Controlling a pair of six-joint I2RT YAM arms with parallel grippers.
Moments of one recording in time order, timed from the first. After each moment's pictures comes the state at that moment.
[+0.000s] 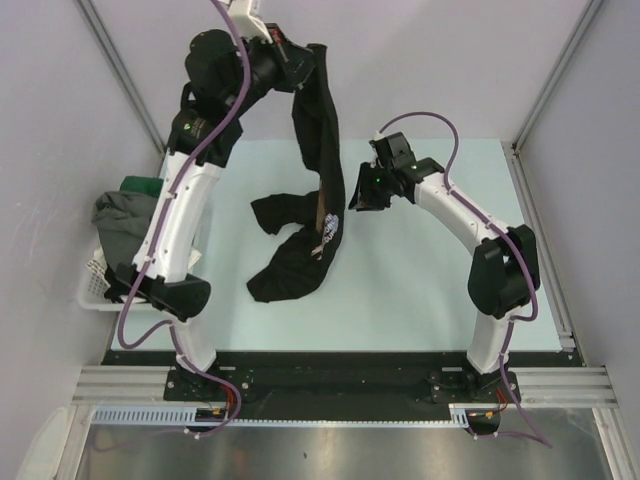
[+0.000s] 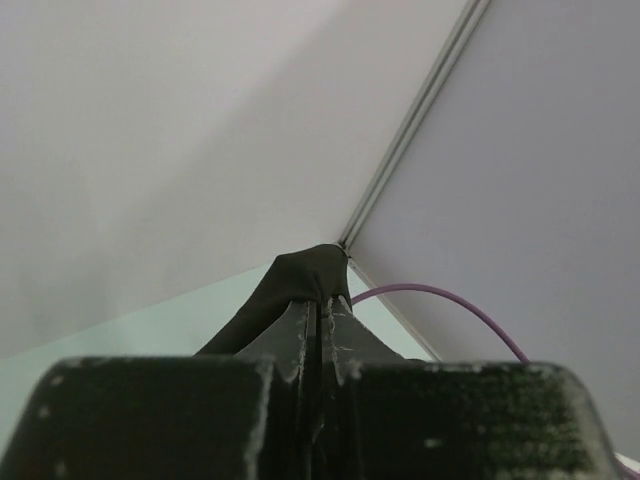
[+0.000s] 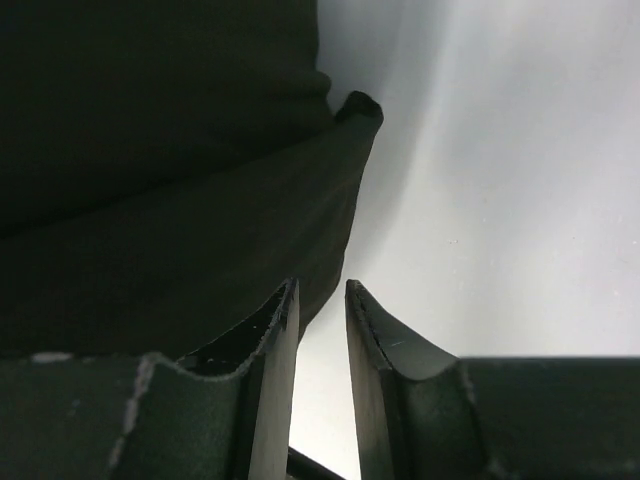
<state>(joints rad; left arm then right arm) -0.45 1.85 2.44 -0.47 0.23 -0.39 0.47 1.86 1.66 -0.65 -0.22 0.55</state>
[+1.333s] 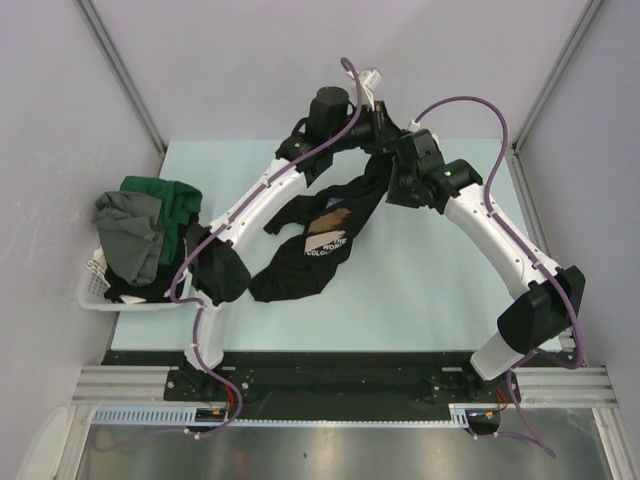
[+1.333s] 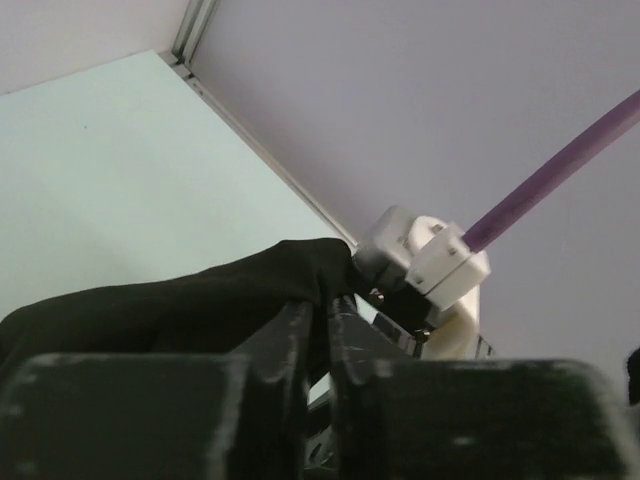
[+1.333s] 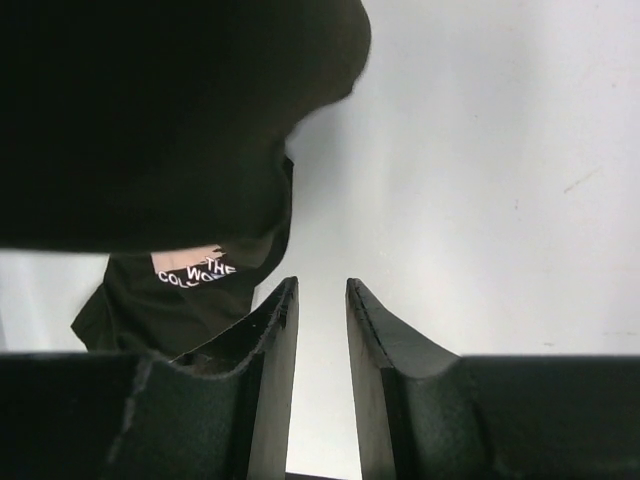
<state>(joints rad) -0.66 2.10 2.22 -0.24 0.45 -0.55 0.50 1.59 1.64 -0.86 0.20 0.56</state>
